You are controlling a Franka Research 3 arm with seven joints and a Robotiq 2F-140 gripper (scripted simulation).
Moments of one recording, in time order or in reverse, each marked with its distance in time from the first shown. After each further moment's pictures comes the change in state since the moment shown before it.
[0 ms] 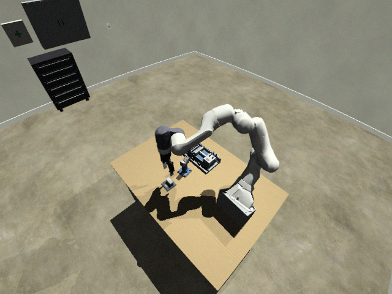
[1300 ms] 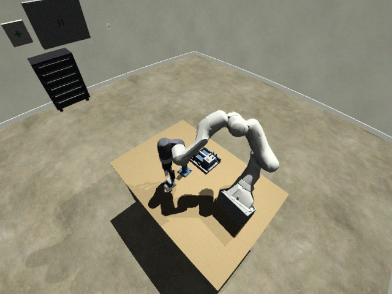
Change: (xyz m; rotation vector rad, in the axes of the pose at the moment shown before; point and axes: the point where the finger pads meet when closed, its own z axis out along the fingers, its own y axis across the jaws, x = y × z) arm 0.000 -0.001 0.098 -0.001 0.003 0.001
